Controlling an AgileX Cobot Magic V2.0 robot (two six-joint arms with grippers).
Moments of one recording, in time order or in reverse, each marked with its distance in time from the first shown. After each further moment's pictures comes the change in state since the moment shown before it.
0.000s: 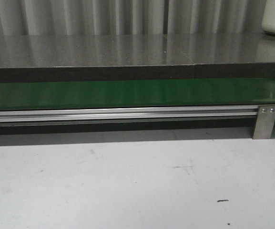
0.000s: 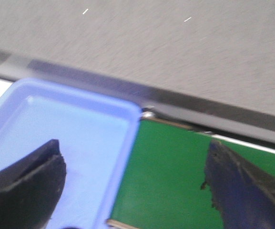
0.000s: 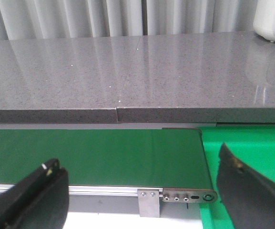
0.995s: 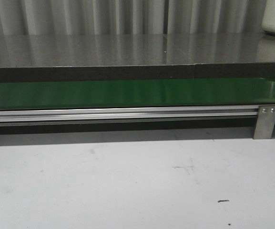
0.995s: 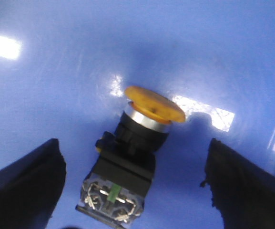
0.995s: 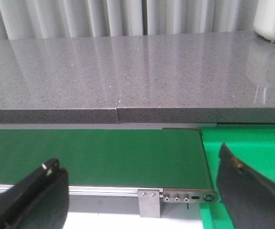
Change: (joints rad) left arm 0.251 0.825 -0.570 0.004 0.443 0.278; right arm 0.000 0.000 0.000 0.000 0.000 0.000
